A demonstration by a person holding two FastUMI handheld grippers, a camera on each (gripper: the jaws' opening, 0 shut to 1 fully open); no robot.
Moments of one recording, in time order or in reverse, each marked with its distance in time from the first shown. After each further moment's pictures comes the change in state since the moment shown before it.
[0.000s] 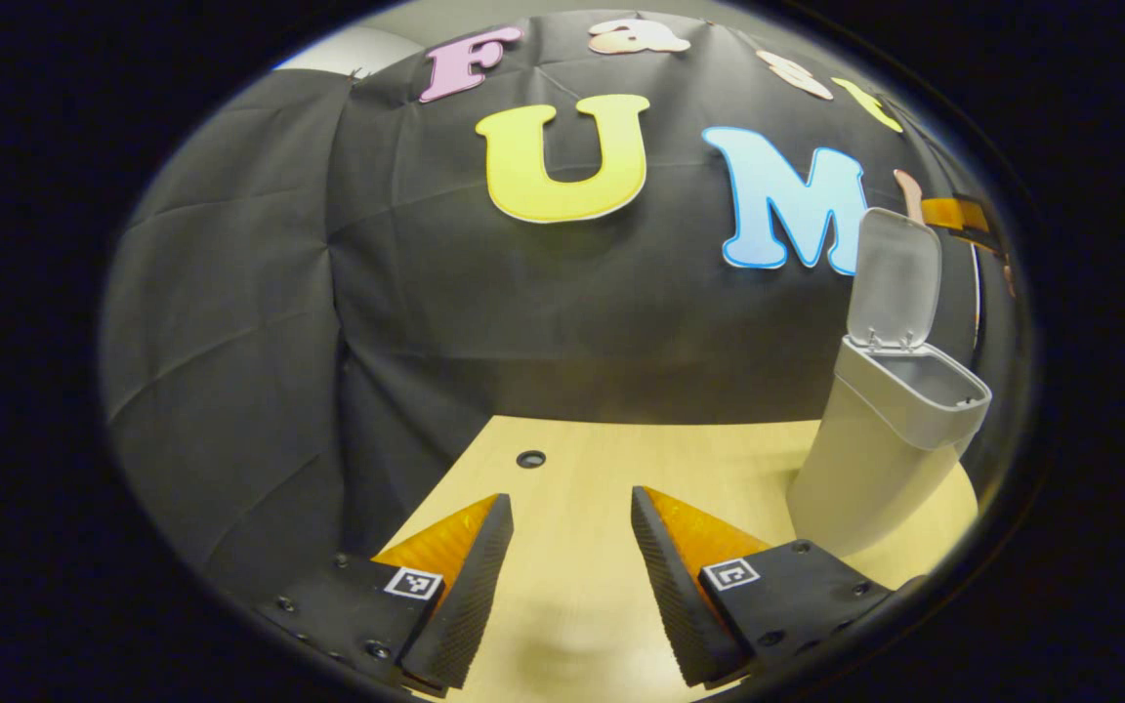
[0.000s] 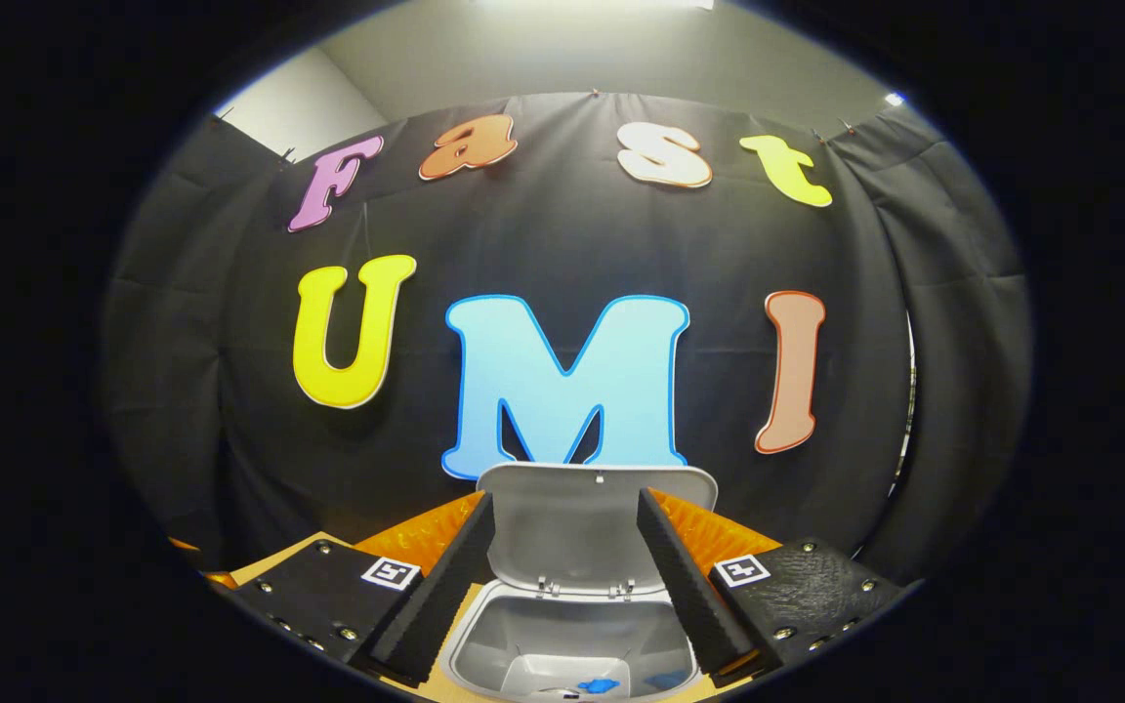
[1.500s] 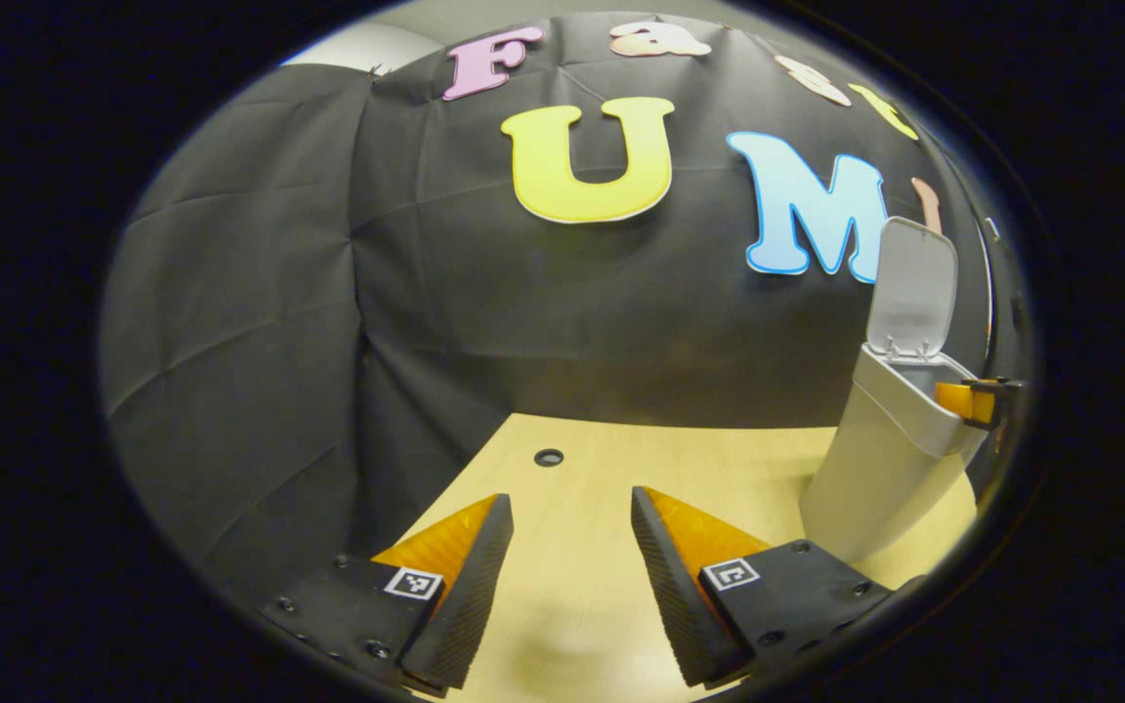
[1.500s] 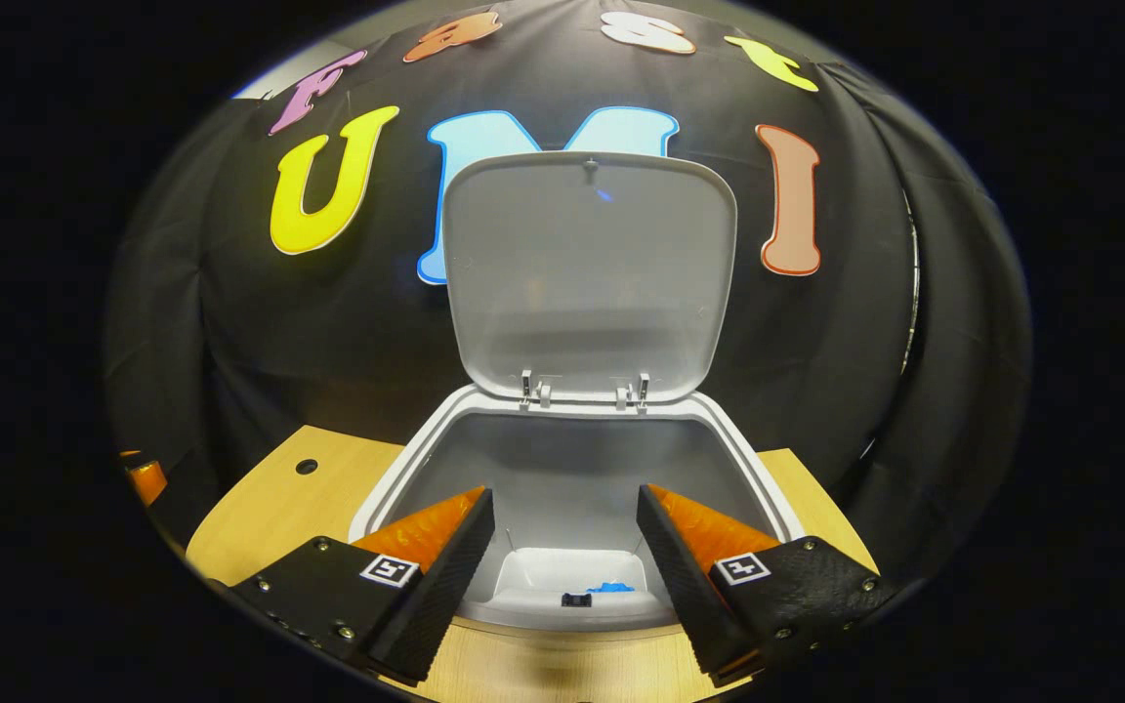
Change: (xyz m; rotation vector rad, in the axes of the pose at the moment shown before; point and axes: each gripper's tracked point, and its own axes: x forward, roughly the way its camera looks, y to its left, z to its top) left arm -0.006 0.016 -0.001 -0.027 -0.006 0.049; right arm -0.025 0.003 -0.203 0.034 0.410 -0.014
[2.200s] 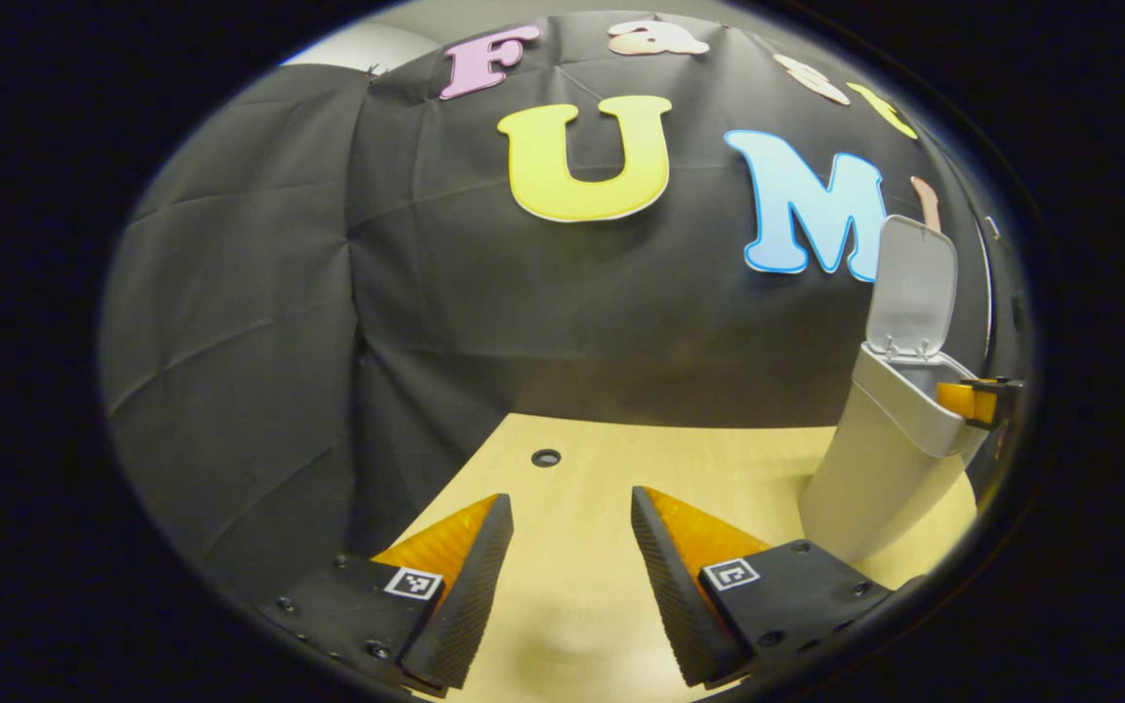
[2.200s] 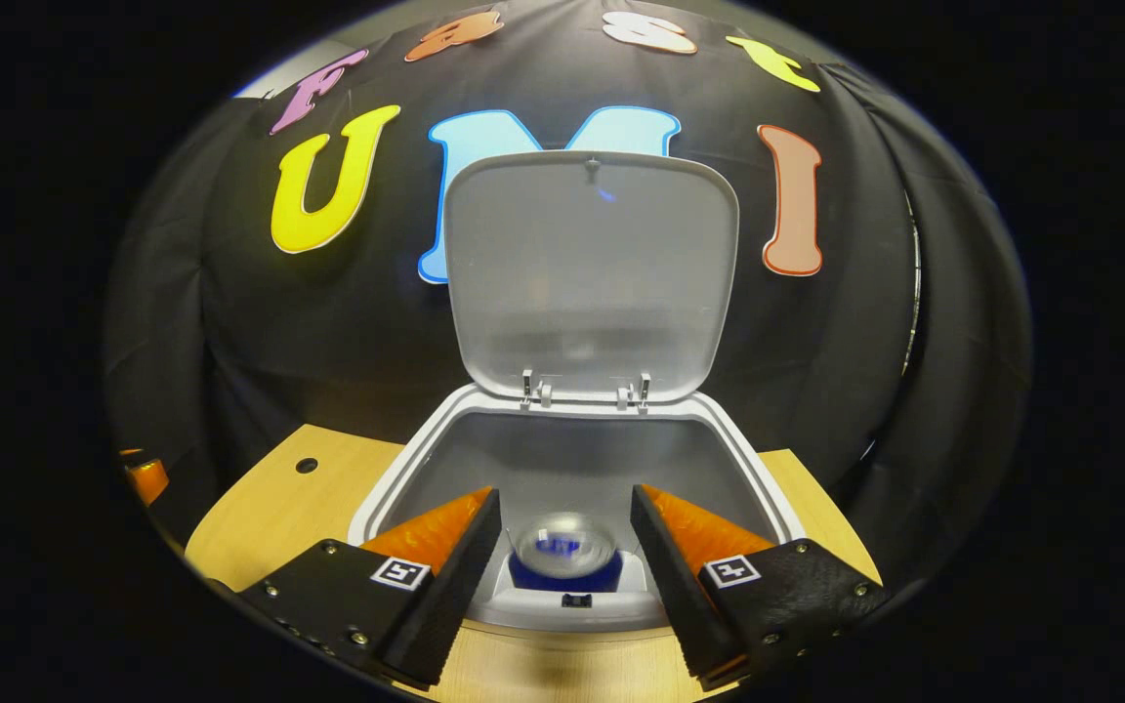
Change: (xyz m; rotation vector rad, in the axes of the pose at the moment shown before) left arm 0.006 -0.003 0.001 -0.003 0.003 -0.004; right arm 0.001 0.000 0.001 -0.007 -0.002 0.002
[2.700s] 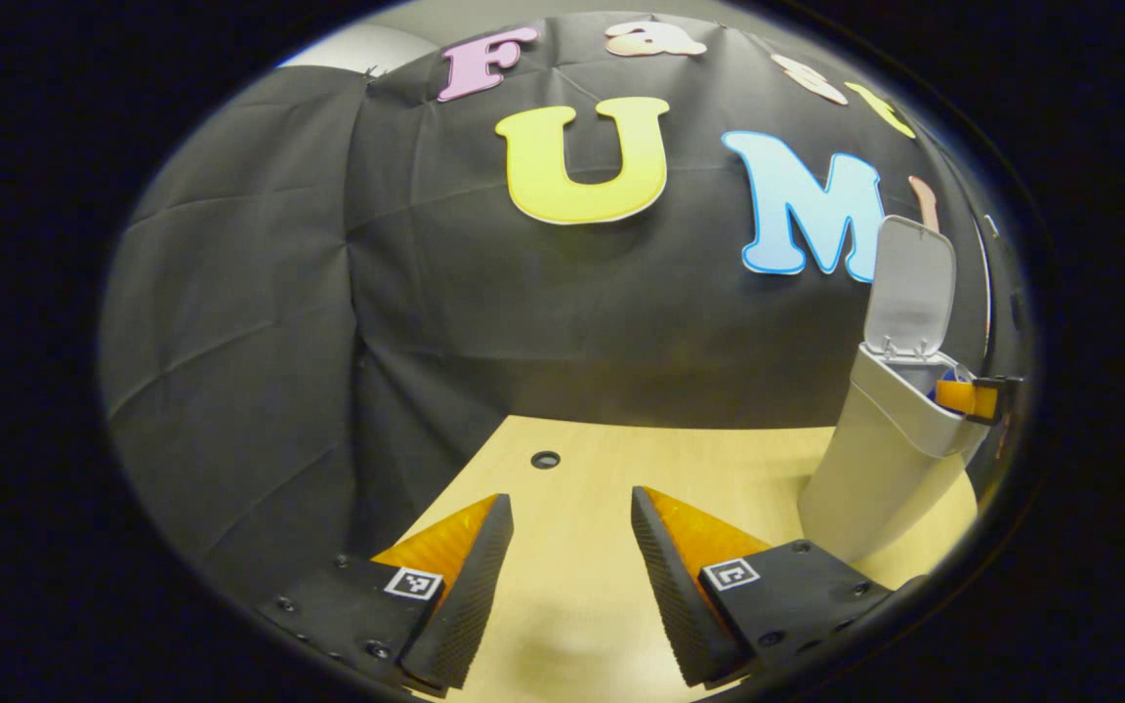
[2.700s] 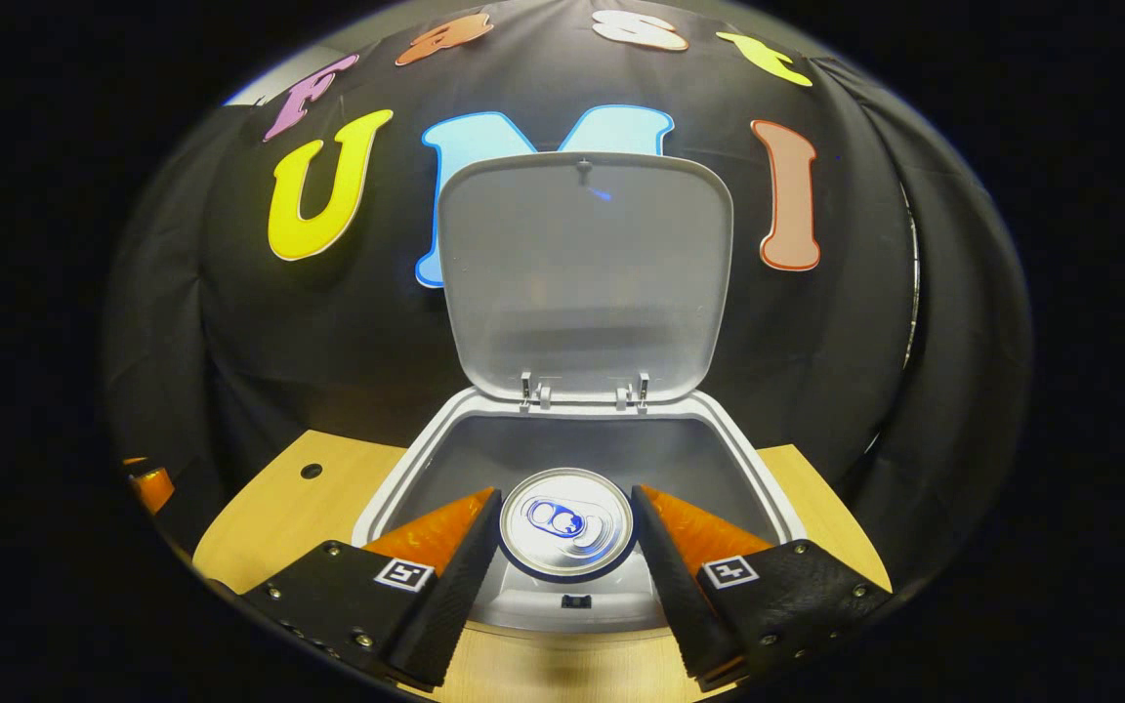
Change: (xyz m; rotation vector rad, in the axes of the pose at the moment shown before) left arm -0.001 -0.002 0.001 0.004 -0.005 -0.003; right arm 0.001 0.000 0.001 0.012 0.003 0.002
